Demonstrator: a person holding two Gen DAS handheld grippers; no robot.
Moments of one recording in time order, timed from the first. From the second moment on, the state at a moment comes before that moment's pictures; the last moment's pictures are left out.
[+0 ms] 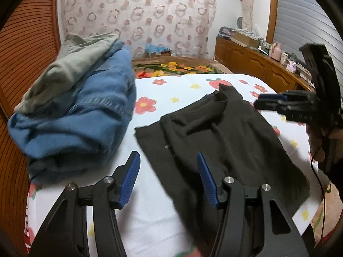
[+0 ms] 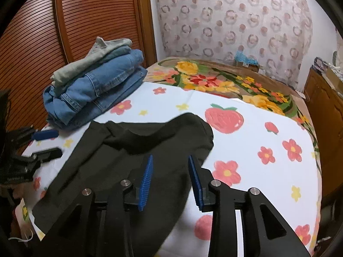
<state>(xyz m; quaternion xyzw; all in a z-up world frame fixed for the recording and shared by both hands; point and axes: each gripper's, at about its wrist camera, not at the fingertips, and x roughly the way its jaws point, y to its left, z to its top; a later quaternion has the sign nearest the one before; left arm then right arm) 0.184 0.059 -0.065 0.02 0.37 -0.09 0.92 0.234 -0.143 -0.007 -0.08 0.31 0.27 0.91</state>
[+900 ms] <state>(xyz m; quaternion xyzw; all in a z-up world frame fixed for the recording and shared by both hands) 0.281 0.038 -0.094 0.03 0.43 -0.10 0.90 0.271 -0.143 -0.031 -0.08 0.34 0.29 0.89</state>
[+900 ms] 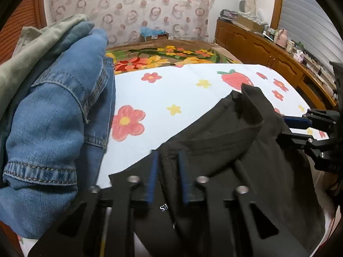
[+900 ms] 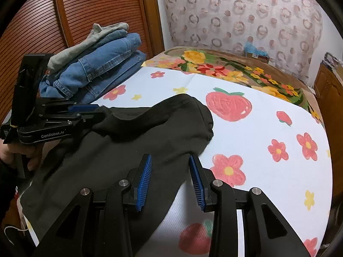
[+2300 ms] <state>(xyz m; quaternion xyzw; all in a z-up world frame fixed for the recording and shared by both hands) 0.166 0.057 -0.049 0.03 0.36 -0.10 0.93 0.170 -0.174 0.004 -0.06 0.29 0.28 0.91</state>
